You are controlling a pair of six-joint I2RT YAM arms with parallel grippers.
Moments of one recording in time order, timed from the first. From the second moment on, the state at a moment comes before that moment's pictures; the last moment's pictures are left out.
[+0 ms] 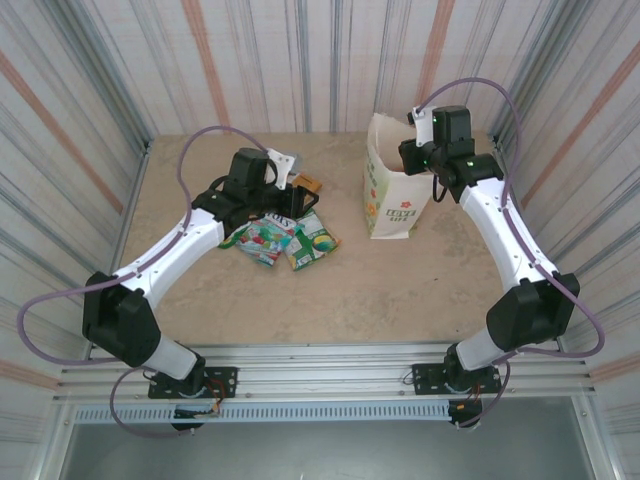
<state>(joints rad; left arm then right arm) -0.51 1.49 1.28 -0.40 0.35 -0.22 0.24 1.52 1.54 -0.60 -0.02 -0.06</state>
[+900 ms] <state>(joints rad) -0.32 1.49 1.06 -0.58 0.24 -0.32 0.89 1.28 1.02 -0.44 0.08 0.55</state>
